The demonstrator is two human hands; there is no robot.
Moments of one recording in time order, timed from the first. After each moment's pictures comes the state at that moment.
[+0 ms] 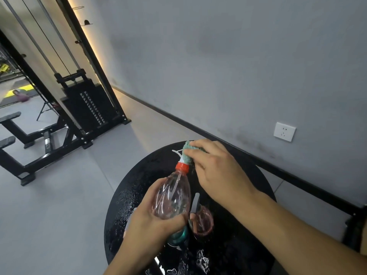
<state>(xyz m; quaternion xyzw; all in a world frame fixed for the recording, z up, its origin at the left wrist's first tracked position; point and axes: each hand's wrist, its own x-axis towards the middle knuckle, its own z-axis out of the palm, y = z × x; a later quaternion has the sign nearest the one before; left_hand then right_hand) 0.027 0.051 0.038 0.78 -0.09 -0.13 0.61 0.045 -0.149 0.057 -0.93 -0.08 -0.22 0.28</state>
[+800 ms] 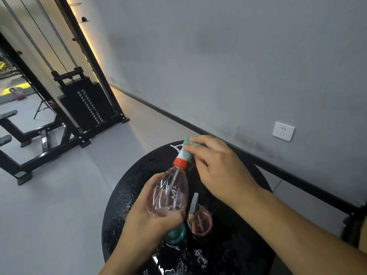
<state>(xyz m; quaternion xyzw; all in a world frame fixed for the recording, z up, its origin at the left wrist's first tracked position) 0.033 0.050 0.039 0.77 -0.10 -0.12 0.62 0.048 -0.156 0.058 -0.91 -0.08 -0.24 0.32</state>
